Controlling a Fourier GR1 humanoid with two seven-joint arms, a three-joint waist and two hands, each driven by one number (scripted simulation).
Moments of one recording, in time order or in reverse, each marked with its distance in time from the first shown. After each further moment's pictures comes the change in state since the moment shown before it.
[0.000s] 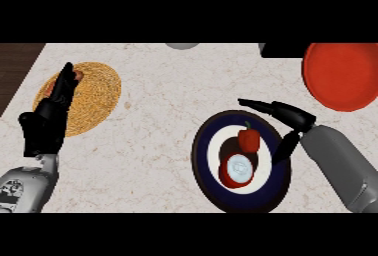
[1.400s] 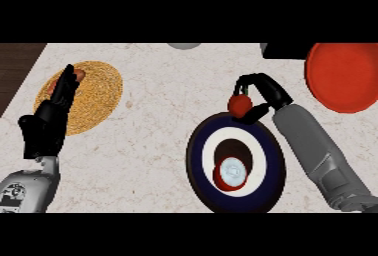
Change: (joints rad) left arm 0.019 -0.073 0.072 -0.021 -0.070 -0.085 0.006; right arm -0.225 0.197 -0.306 0.270 0.061 -0.371 0.191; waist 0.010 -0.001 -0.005
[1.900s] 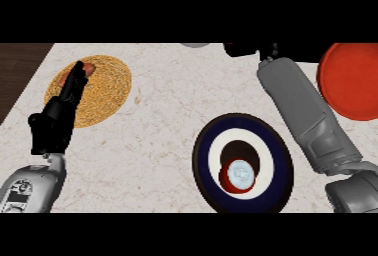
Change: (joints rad) left arm -0.030 -0.011 -0.029 0.001 -0.007 -0.015 0.001; right arm -0.309 0.049 -0.183 0.033 -0.034 -0.622 0.573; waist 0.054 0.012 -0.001
